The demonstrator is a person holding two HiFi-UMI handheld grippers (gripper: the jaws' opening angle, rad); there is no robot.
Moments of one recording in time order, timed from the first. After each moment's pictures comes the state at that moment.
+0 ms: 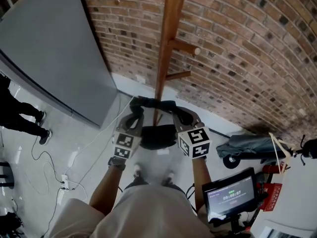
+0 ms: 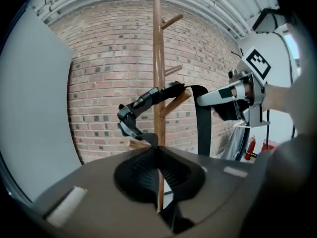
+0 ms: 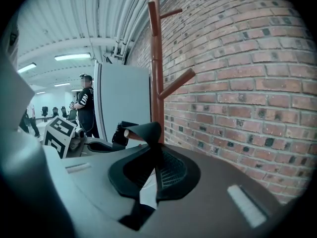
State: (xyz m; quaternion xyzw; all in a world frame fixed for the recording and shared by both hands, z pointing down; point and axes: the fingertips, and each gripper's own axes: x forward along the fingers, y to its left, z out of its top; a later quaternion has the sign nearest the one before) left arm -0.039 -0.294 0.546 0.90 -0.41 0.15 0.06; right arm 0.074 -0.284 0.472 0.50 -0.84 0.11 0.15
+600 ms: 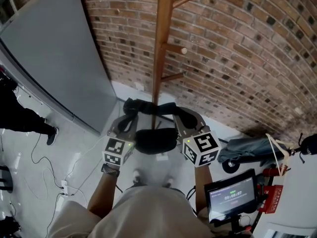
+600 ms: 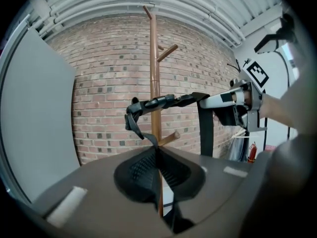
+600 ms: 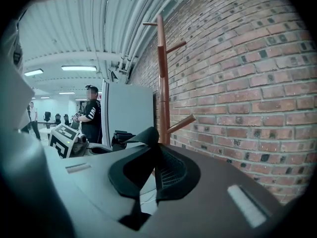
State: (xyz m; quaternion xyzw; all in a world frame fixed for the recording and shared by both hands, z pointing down) left arm -0.052 -0.270 0.464 0.90 -0.42 0.10 0.02; right arm 0.075 -0.250 0.390 0.50 -0.86 0.07 0.09
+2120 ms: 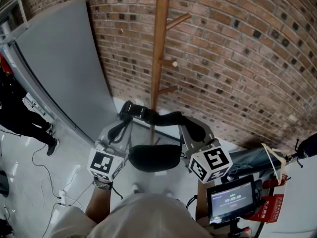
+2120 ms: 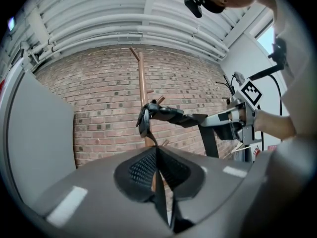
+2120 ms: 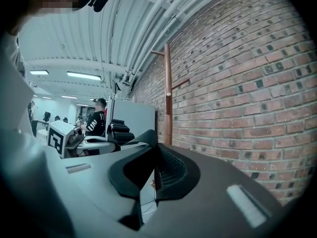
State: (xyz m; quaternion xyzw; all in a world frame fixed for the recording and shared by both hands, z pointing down) left arm -0.062 -0.222 0.335 0.90 -0.42 0.01 -0.08; right arm 0.087 -0.200 0.303 0.50 -0.86 0.02 0.04
